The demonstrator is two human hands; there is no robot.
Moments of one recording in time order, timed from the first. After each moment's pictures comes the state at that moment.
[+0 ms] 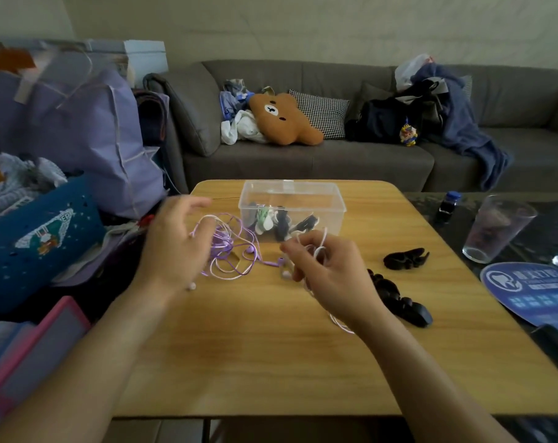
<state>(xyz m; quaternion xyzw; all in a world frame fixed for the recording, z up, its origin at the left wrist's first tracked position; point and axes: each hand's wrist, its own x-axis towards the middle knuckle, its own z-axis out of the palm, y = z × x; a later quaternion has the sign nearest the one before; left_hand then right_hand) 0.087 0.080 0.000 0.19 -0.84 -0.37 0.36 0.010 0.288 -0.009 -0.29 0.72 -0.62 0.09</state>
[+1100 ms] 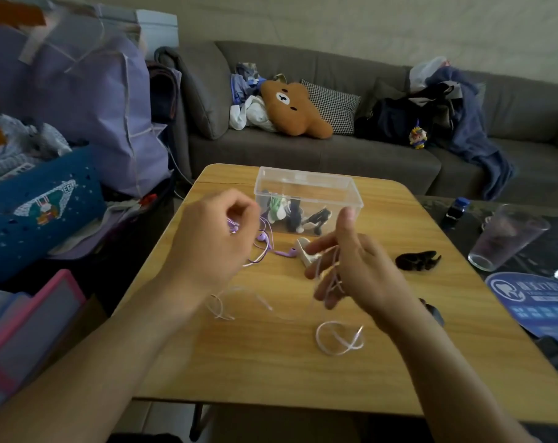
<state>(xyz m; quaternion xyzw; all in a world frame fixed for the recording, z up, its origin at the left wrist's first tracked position) 0.102 0.109 0.011 0.10 -0.86 -0.33 0.37 0.025 0.290 0.013 -0.23 0.78 -0.56 0.18</state>
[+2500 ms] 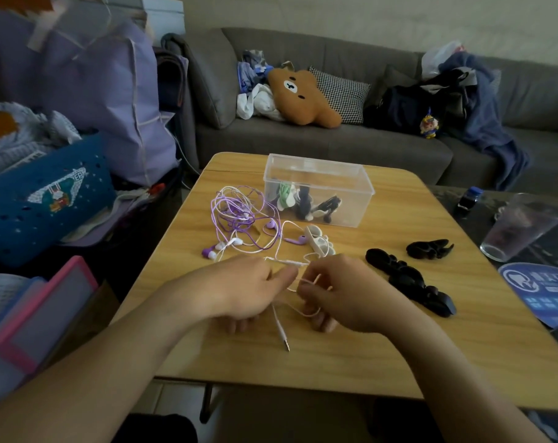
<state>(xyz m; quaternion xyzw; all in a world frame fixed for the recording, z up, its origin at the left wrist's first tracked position) 0.108 0.126 -0.017 0.14 -0.93 -0.30 -0.13 0.025 0.284 -0.014 -0.34 0.88 -0.25 0.24</state>
